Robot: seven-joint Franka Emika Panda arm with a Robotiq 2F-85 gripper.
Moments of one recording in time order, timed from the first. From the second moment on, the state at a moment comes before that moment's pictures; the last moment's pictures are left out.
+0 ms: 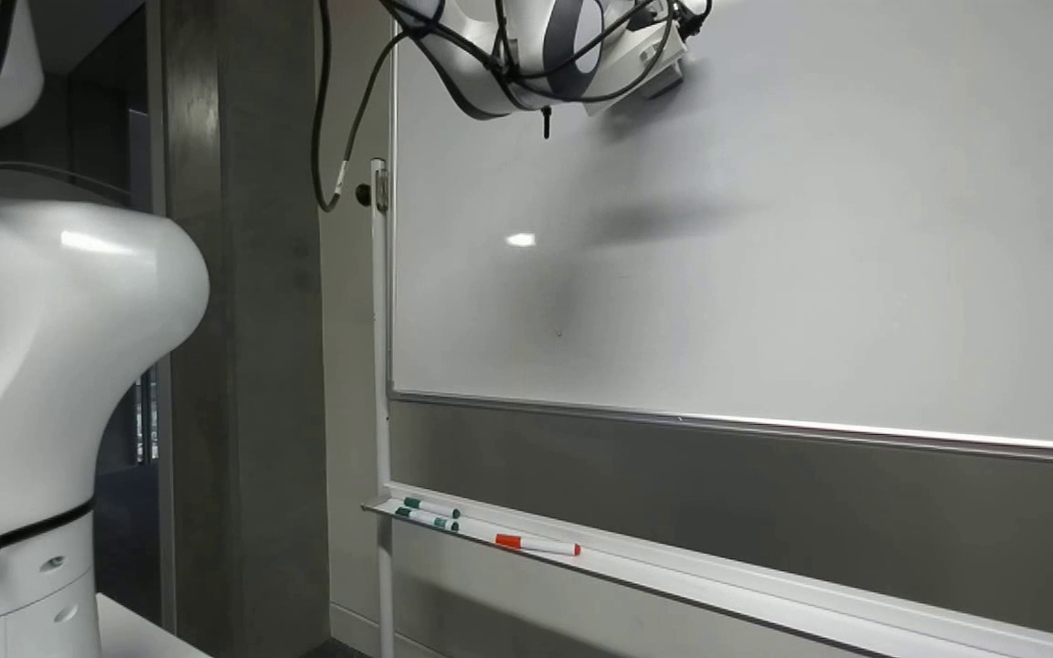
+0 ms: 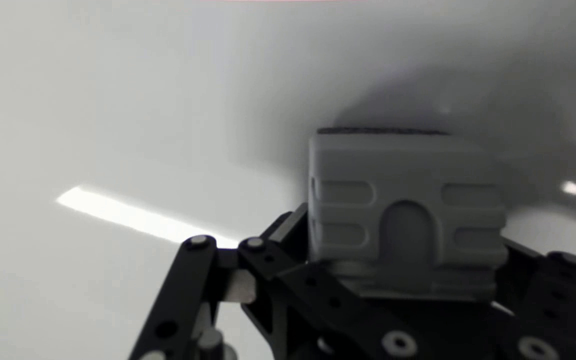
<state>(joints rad) 0.97 -0.45 -1.27 -2.06 -0.27 3.47 -0.42</state>
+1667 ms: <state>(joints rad) 0.28 -0.60 -0.75 -2.79 -0.27 3.11 -0.35</state>
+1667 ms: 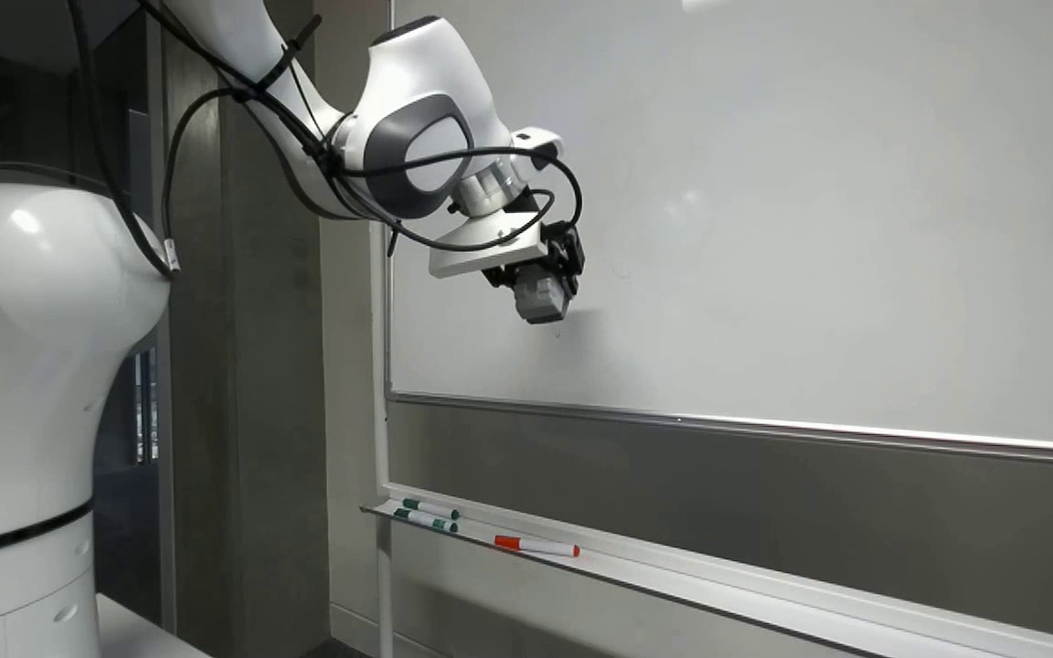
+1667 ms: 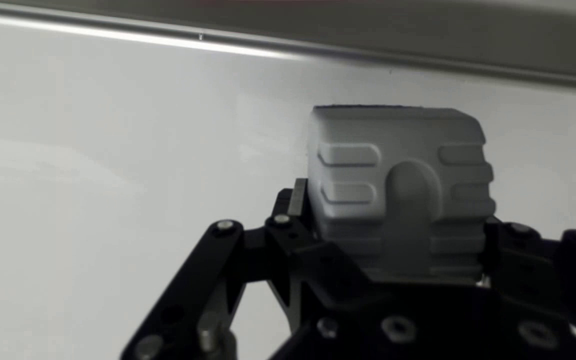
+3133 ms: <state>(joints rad) 0.01 -0.38 -0.38 -2.77 -0.09 2.67 -0.30</state>
